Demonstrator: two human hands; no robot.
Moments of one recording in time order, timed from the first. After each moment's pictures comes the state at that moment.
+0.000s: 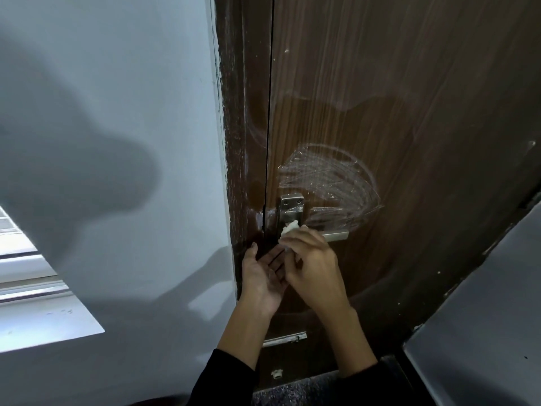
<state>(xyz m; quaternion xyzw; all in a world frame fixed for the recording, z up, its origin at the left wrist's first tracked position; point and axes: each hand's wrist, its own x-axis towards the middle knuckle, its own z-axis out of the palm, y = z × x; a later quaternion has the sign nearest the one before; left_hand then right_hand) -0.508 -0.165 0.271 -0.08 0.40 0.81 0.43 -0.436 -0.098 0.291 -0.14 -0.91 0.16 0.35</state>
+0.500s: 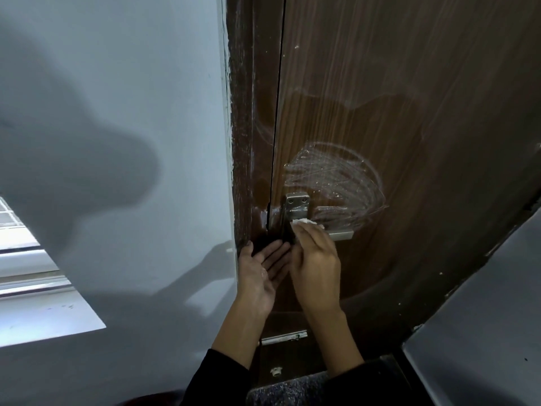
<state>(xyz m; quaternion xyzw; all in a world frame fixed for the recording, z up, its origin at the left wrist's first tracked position) -0.515 -0.174 0.270 -0.06 0.44 0.80 0.39 -0.447 -0.111 0.284 -0.24 -0.87 0.10 0.42</state>
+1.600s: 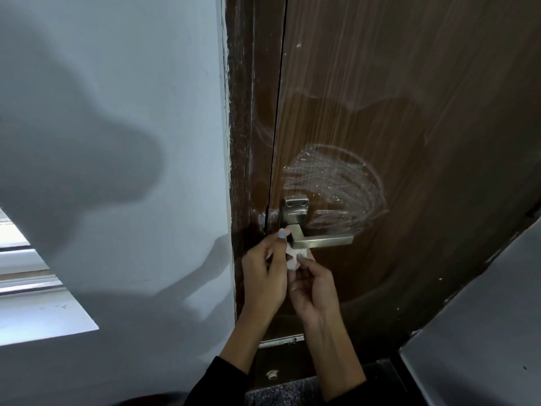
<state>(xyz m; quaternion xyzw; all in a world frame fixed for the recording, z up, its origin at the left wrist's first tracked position) -0.498 -0.166 0.276 0.26 0.62 0.74 0.06 -0.449 -0.109 0.266 -0.18 -0.15 0.94 0.26</state>
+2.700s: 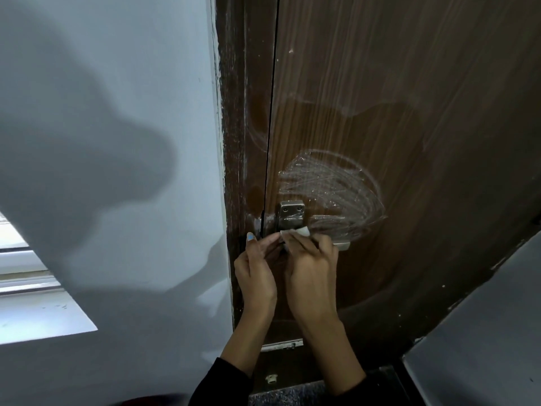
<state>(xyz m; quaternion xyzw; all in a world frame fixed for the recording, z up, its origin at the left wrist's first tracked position) -0.497 -0.151 0.278 0.10 0.54 0.83 0.09 -0.443 -0.108 0.302 -0.23 -0.91 0.11 0.34</state>
